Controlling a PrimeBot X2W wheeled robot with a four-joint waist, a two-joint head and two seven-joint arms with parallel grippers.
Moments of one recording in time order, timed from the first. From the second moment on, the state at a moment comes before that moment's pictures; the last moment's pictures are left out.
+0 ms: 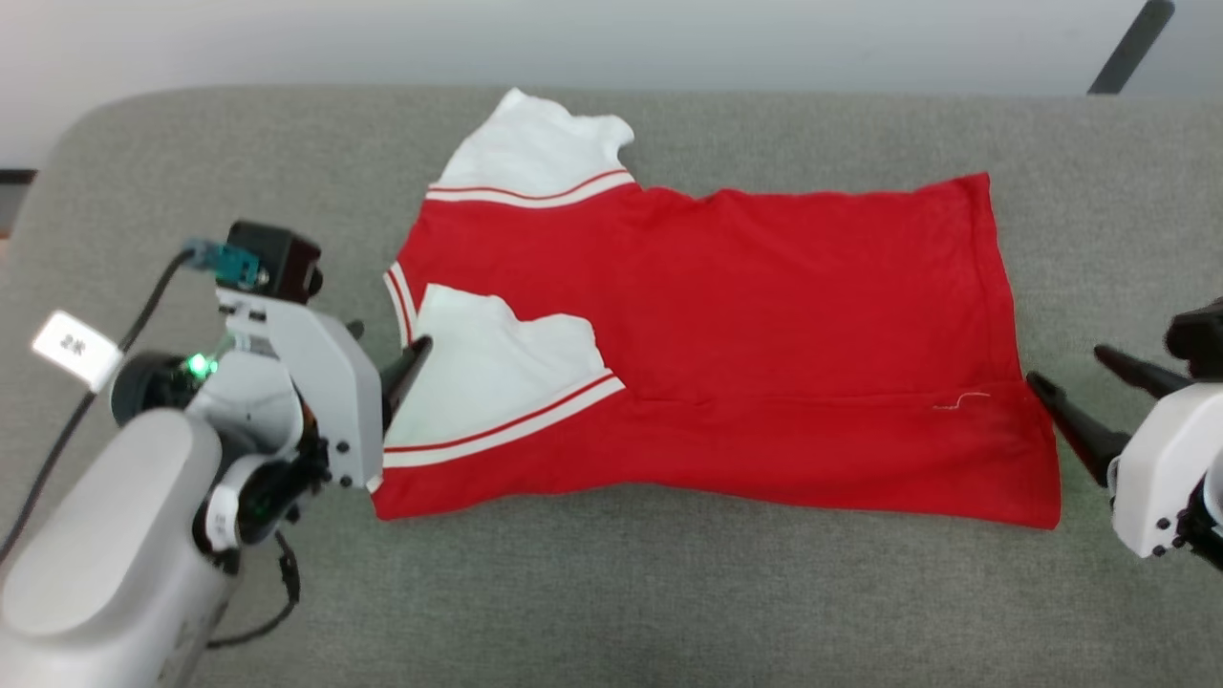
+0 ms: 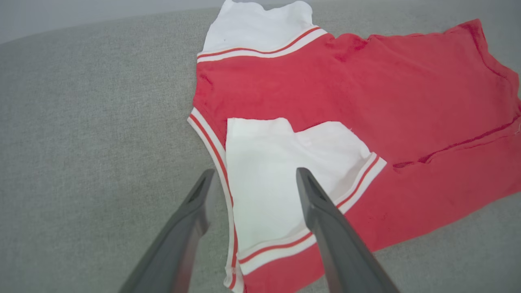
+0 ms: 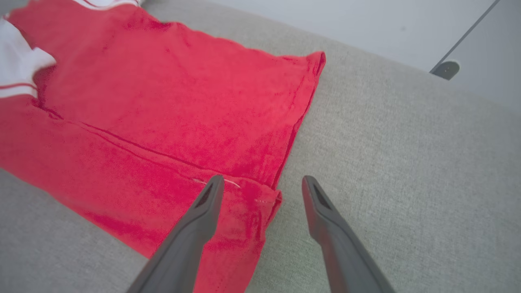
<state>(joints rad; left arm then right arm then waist) -0.63 0.58 -0.51 0.18 -0.81 0.07 0.55 -0.39 -0.63 0.31 0.11 0.60 0.13 0.43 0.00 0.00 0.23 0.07</state>
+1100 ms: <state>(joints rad) -0.50 0.71 -0.51 0.27 -0.94 0.25 0.93 -0.05 -0.35 -0.04 -0.23 0.44 0.13 0.42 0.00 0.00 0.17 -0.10</state>
